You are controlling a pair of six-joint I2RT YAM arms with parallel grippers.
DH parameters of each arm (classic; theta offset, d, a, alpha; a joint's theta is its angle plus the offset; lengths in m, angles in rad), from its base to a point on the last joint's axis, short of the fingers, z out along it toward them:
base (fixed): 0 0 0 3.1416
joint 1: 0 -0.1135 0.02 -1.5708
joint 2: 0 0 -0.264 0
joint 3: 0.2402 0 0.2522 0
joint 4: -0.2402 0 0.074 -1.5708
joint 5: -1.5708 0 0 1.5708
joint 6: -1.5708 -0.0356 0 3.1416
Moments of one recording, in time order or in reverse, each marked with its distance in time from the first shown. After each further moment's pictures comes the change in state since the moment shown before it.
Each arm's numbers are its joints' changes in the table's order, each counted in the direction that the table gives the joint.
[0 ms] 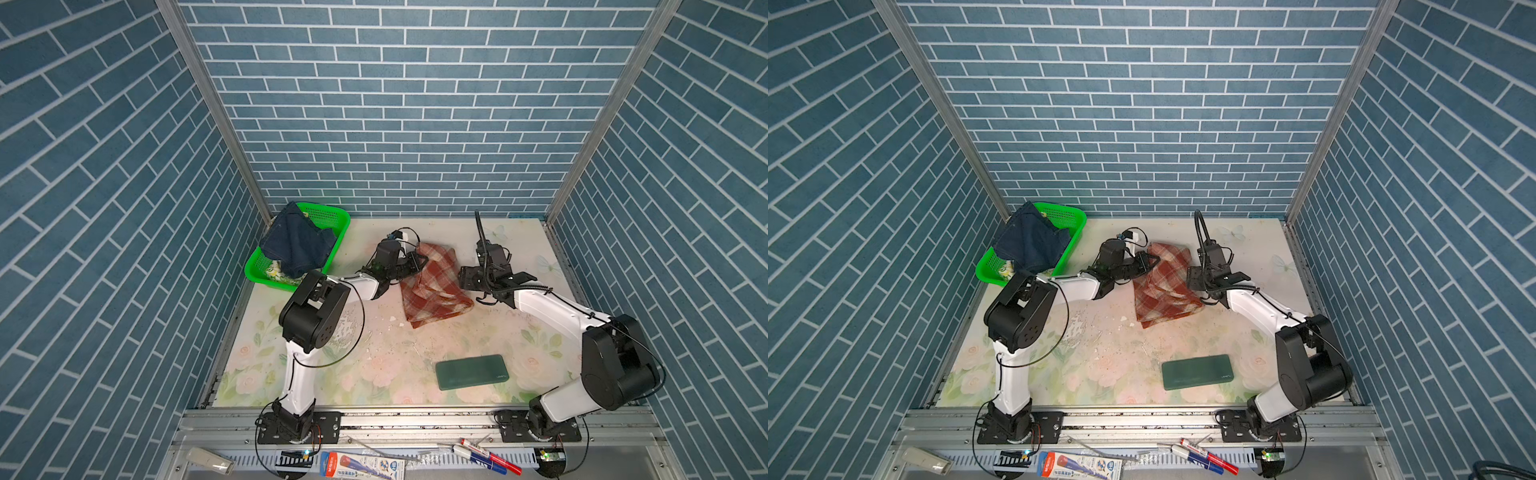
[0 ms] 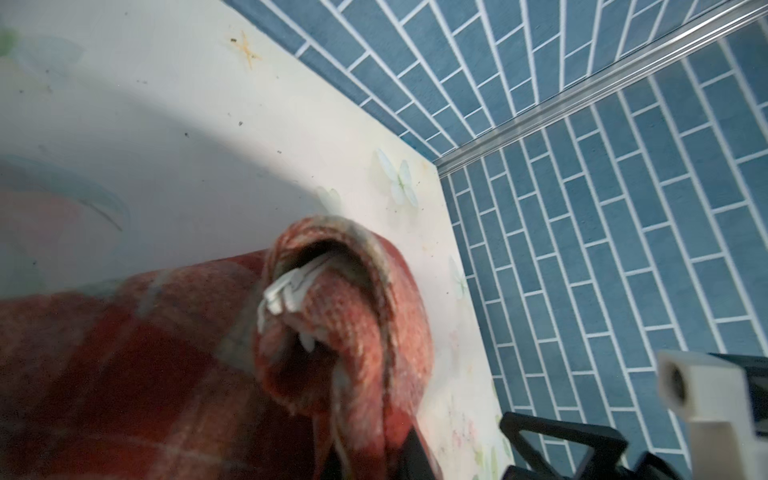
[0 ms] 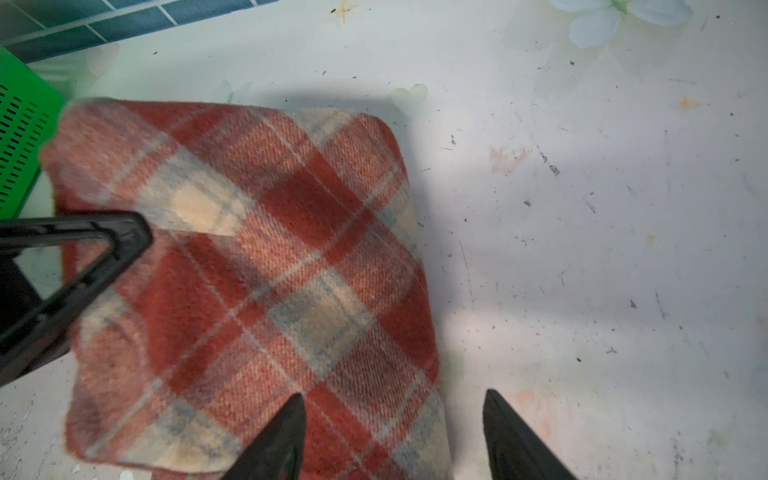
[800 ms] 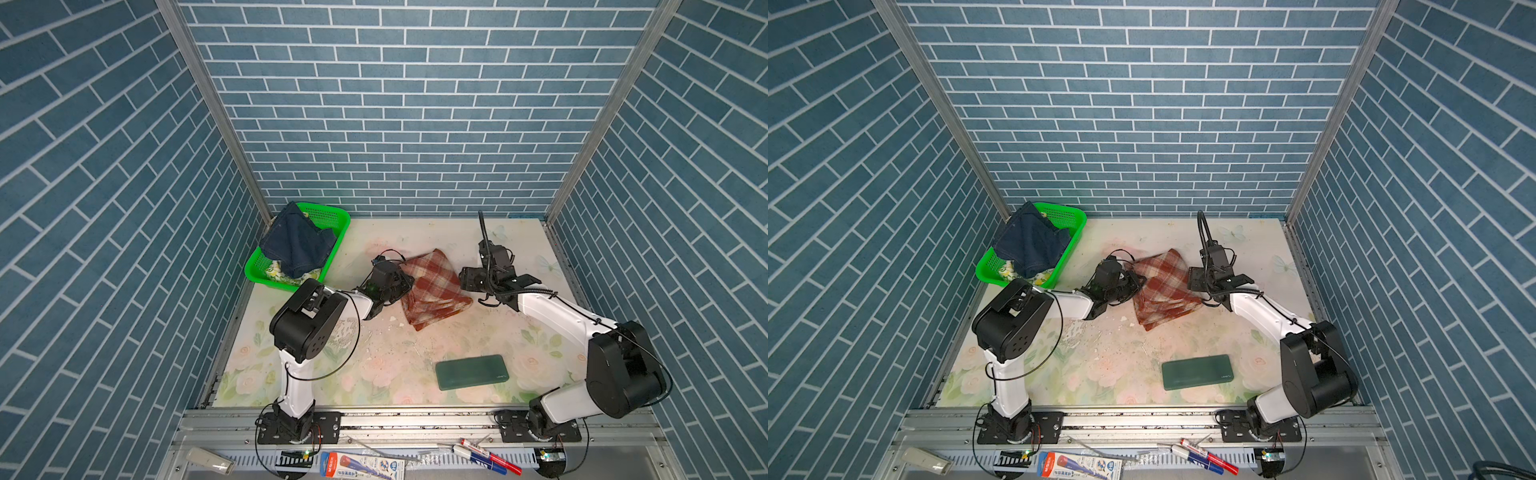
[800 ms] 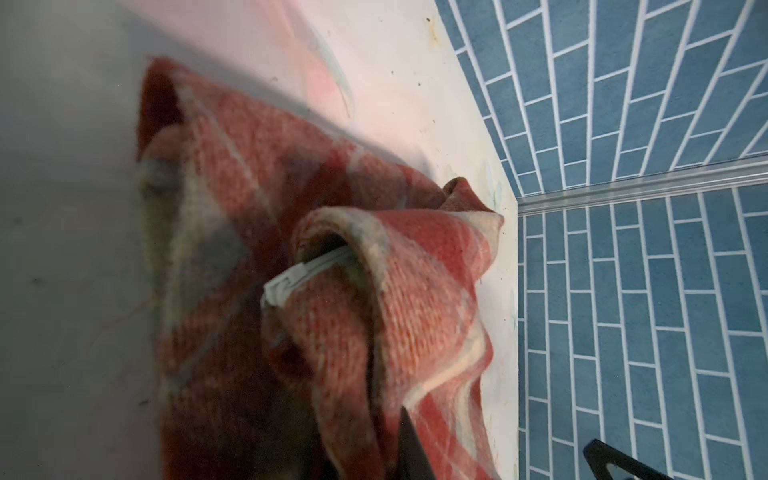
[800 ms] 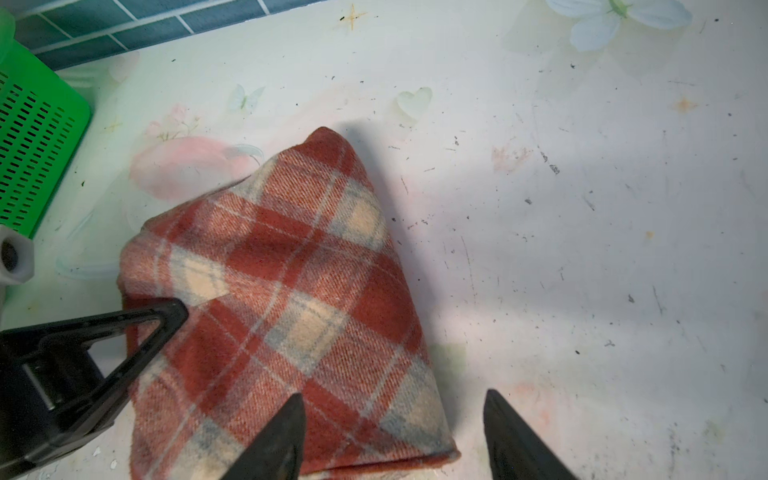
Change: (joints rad) left arm 0.035 0.060 -0.269 0.034 0.212 0.227; right arm 0.003 0.042 -0.025 0.002 0.027 0.008
